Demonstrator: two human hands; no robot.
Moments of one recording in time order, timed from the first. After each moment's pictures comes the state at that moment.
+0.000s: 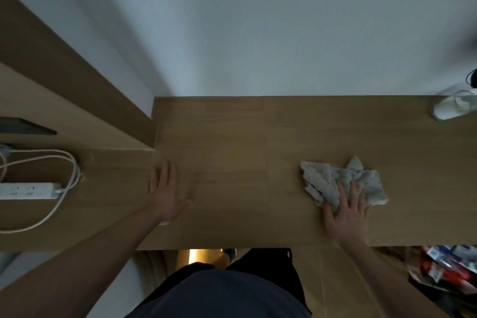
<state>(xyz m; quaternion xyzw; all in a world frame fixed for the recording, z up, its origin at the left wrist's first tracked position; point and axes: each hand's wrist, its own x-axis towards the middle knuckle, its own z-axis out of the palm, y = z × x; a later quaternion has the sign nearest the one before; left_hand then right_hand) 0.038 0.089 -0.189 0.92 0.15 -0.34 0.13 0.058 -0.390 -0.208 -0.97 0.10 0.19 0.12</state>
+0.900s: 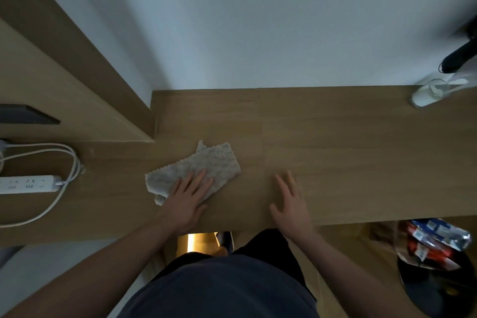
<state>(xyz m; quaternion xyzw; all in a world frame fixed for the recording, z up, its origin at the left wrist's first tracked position) -0.018 0.060 -0.203 0.96 -0.11 -0.22 0.13 0.012 -0.271 -0.179 -0.94 0.01 0.22 0.26</state>
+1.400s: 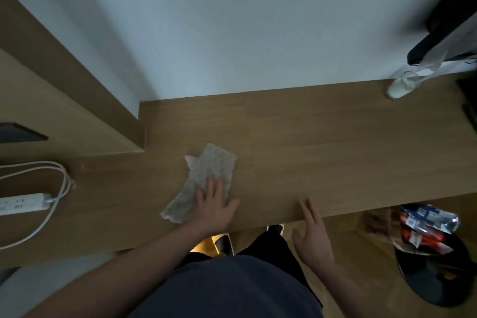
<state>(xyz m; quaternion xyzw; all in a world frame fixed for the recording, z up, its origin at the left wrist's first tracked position) 0.006 -0.043 -0.167 0.88 0.11 -0.37 0.26 -0.062 -0.329 -0.173 -0.92 0.13 0.20 0.29</state>
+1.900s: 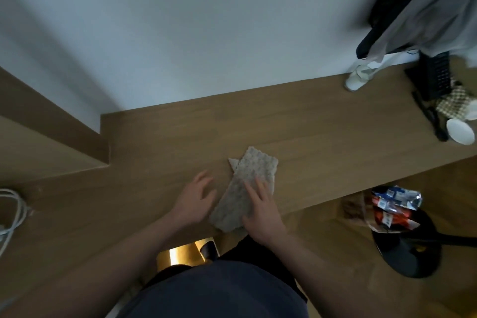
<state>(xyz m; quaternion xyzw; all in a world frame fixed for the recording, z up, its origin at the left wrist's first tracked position) 0.043 -0.056 -0.142 0.89 0.00 -0.29 0.35 -0.014 -0.280 -0.158 -0.94 -0.01 0.21 0.25</state>
